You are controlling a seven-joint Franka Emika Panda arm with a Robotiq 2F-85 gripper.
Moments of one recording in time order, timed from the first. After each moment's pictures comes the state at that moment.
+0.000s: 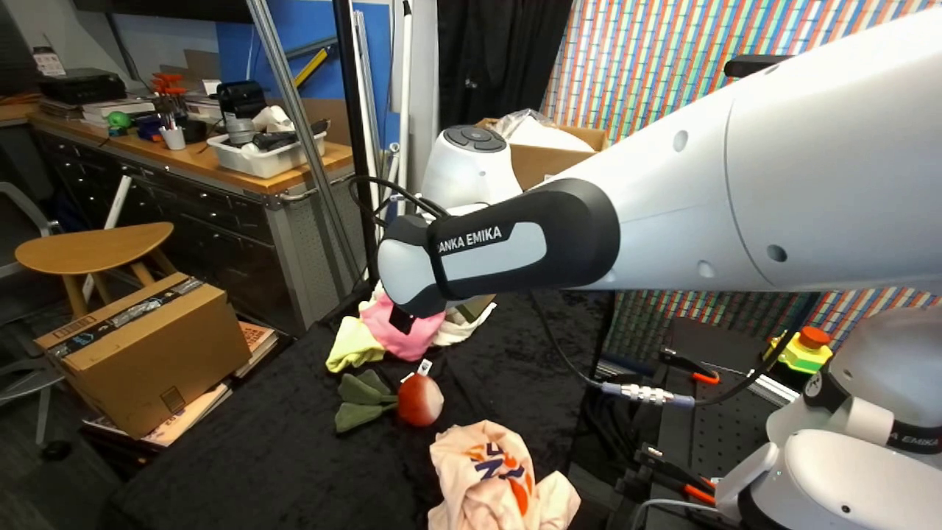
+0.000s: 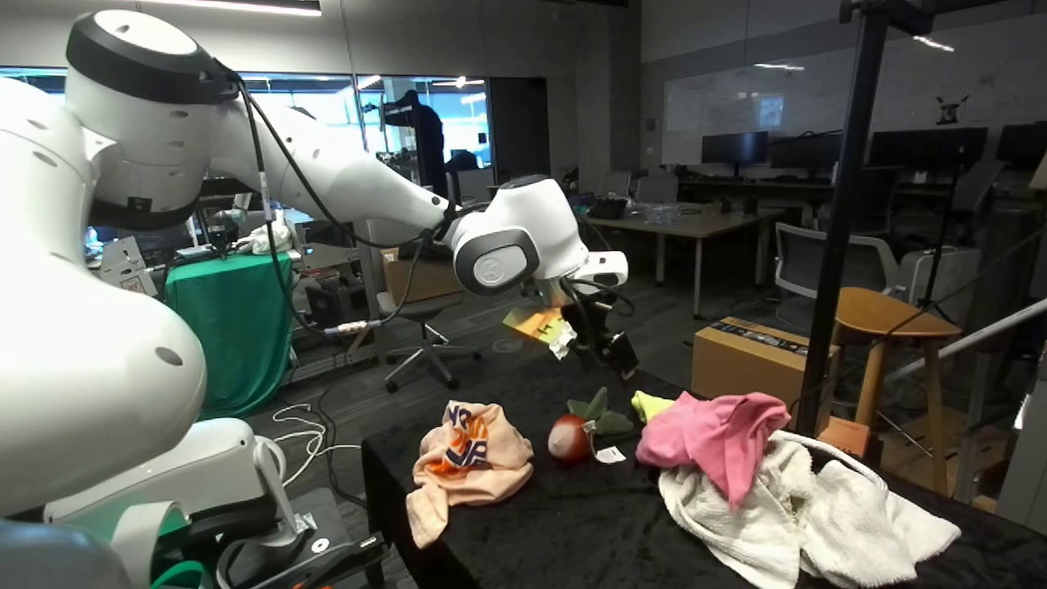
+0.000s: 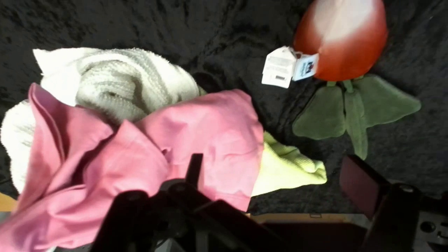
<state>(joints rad) -1.67 -0.97 1.94 -2.12 1.23 2.51 -0.44</state>
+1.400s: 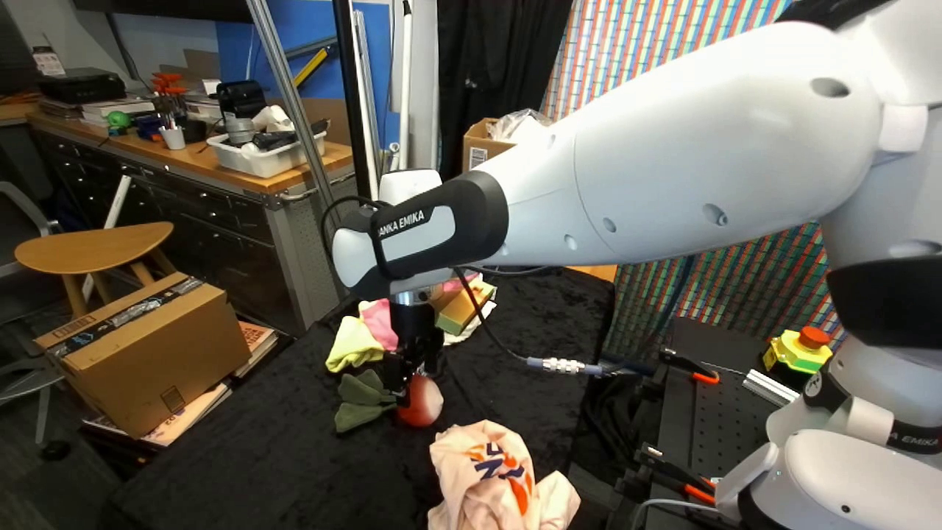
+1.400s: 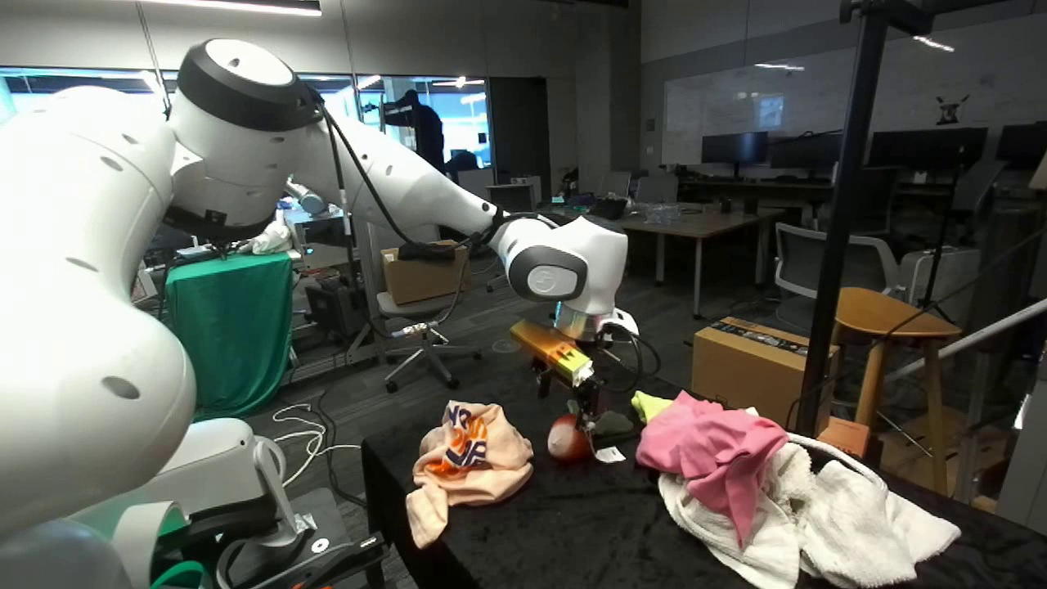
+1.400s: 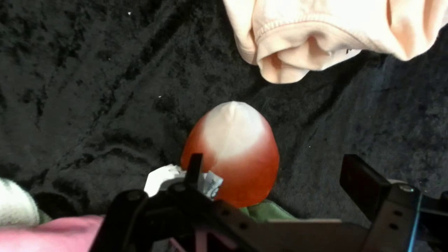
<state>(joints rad) -1.96 -1.02 2.11 -1.85 1.23 1.97 -0.59</state>
